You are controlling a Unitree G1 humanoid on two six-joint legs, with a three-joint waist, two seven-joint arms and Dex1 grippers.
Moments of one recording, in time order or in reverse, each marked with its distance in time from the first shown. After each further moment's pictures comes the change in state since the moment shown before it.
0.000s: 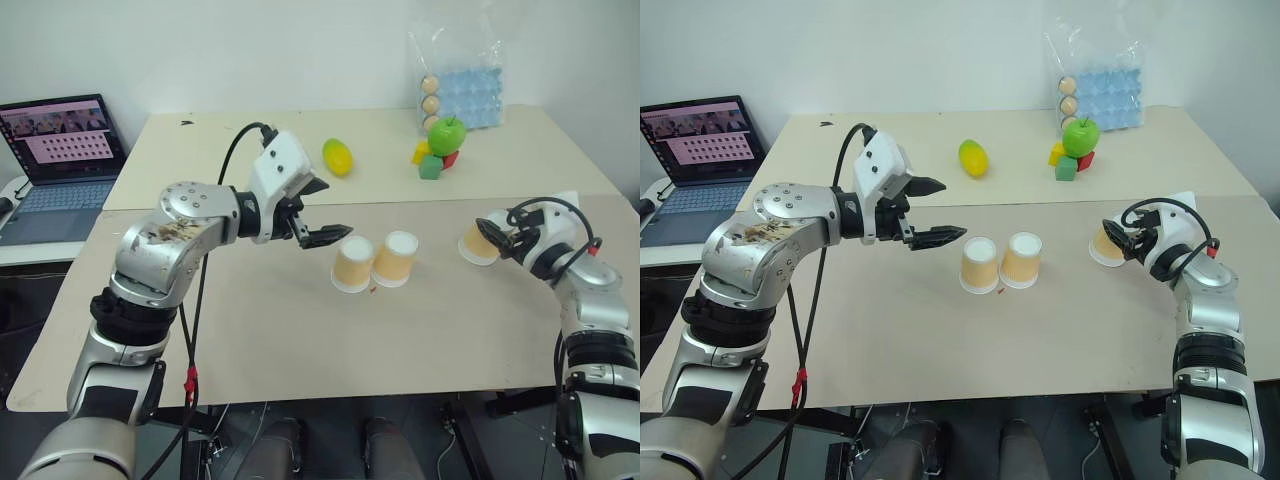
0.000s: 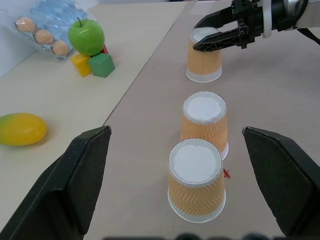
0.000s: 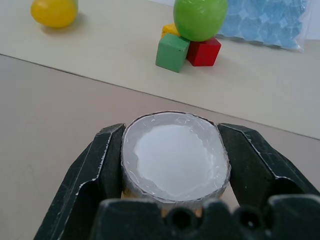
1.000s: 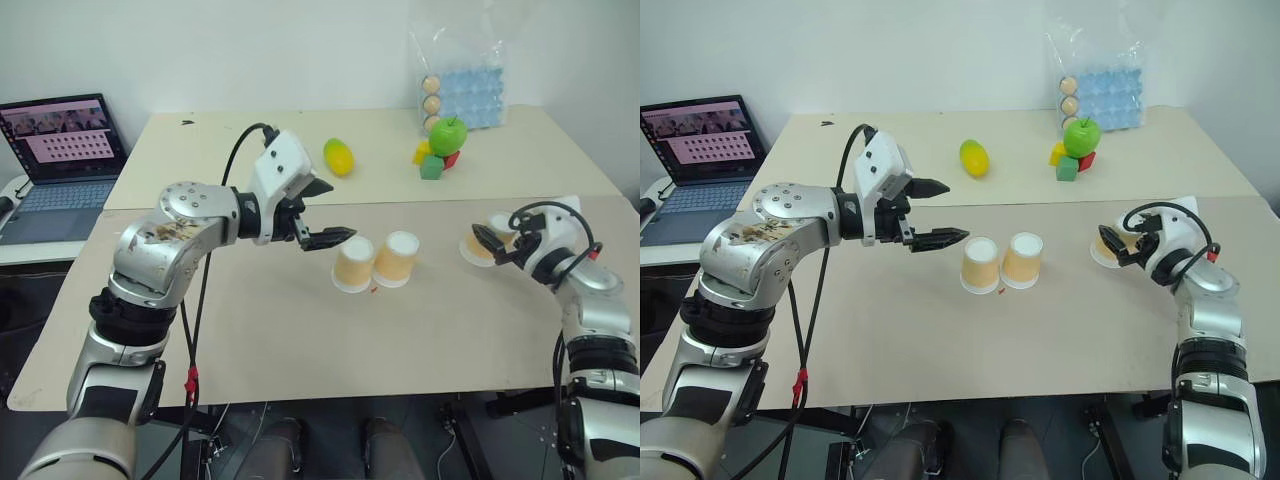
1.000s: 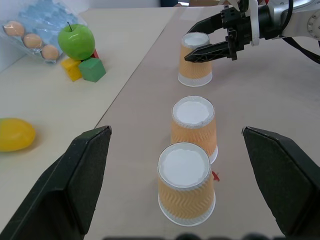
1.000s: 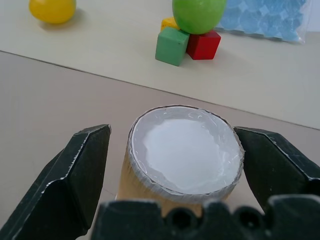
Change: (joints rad) left arm 0.000 0.000 0.002 -0.006 -0.020 0.001 -0.015; right arm 0.016 0.000 -0.006 0.015 0.012 -0.006 -0.002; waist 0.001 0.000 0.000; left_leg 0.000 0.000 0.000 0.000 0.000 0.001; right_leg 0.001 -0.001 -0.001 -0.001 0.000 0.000
